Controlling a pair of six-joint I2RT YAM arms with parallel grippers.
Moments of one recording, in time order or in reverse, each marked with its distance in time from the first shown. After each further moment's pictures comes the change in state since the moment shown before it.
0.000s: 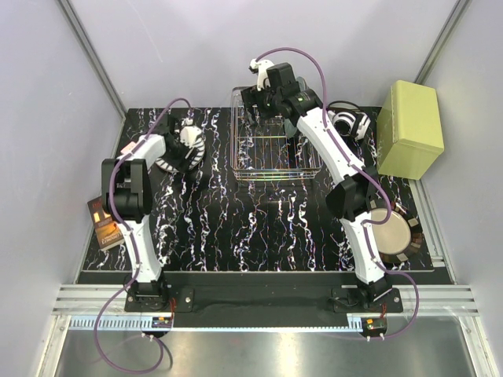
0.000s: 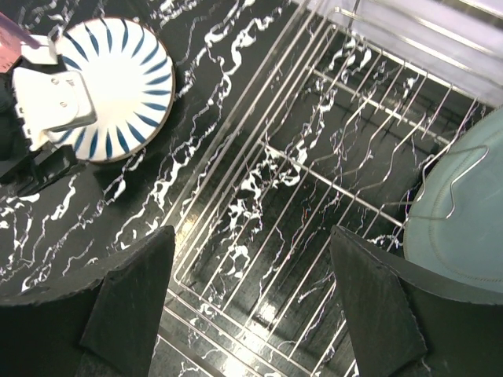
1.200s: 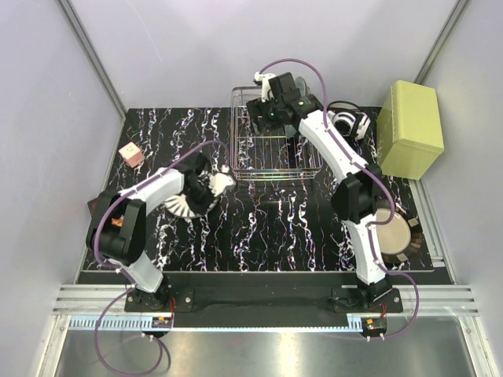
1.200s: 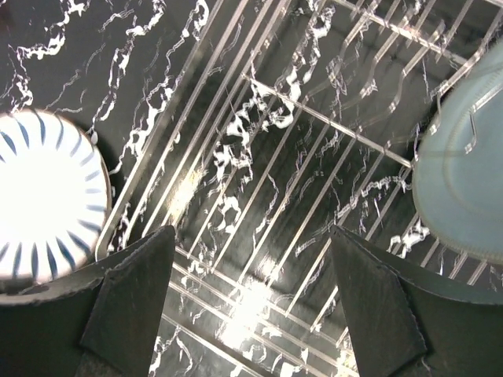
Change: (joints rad) left arm -0.281 -0.397 -0.493 -0.138 0.087 0.082; right arm -0.008 -0.052 -0.171 -0.018 0.019 0.009
